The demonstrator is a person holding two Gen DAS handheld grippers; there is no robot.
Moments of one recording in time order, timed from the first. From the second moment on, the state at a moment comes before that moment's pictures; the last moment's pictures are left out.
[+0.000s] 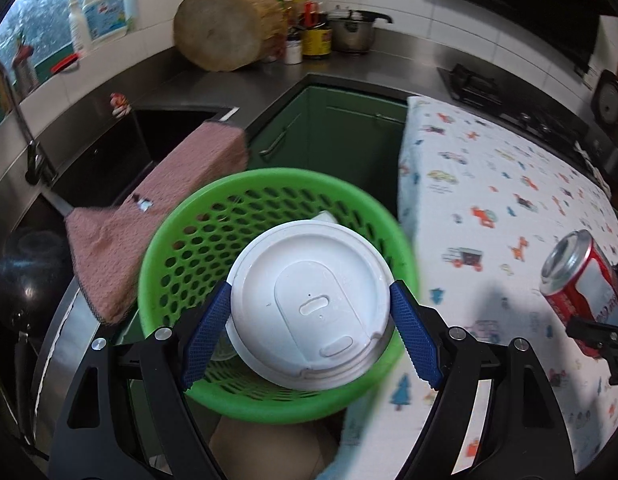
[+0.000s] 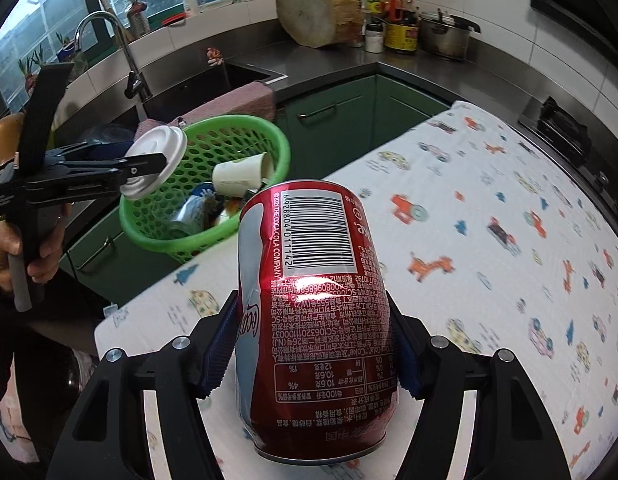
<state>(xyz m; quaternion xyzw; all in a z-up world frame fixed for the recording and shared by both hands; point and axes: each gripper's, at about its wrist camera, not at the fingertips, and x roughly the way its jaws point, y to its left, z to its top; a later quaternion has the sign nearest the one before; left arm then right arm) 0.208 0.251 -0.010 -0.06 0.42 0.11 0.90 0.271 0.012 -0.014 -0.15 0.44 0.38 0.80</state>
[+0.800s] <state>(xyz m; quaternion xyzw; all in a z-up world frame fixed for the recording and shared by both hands) 0.206 0.335 -0.043 -0.12 0.44 0.17 0.87 0.284 0.116 -0.030 -0.15 0.45 0.42 0.77</state>
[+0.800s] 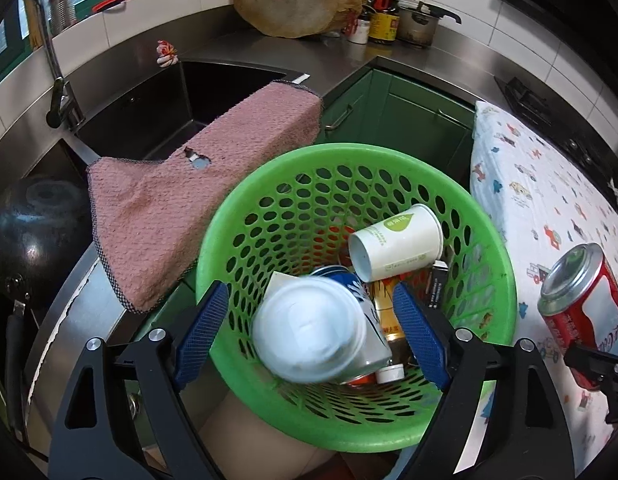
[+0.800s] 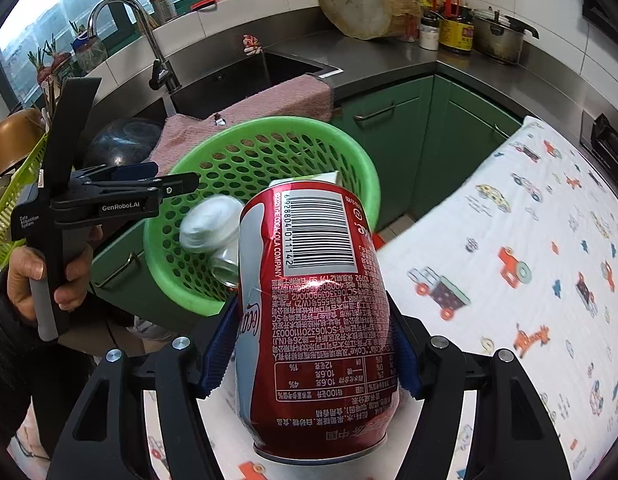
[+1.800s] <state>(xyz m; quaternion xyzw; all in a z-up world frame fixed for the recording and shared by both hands) 0.166 0.340 -0.021 -0.14 0.41 0.16 0.89 0.284 0.169 -0.030 -0.13 0.44 0.45 0.77</state>
